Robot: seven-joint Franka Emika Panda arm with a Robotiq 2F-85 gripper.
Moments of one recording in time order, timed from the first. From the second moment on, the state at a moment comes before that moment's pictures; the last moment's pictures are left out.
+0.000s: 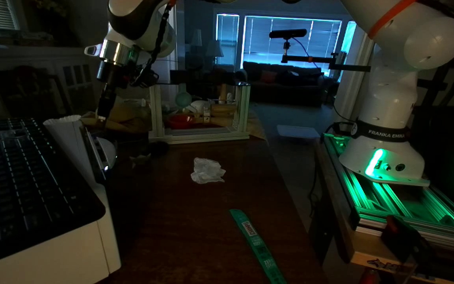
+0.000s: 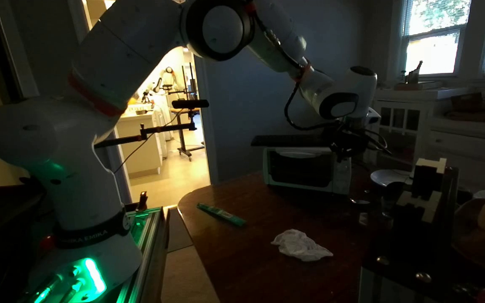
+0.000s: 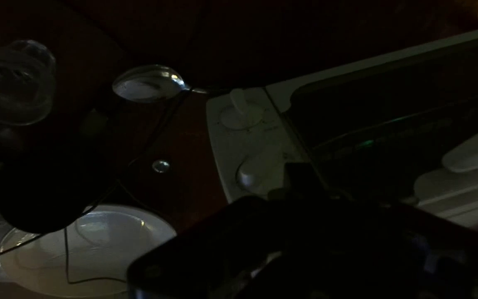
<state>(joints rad) -0.07 0.80 0.34 -1.47 0.23 2.43 -0.74</state>
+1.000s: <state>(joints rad) -0.09 0.88 0.32 -1.43 0.29 2.45 -0.69</state>
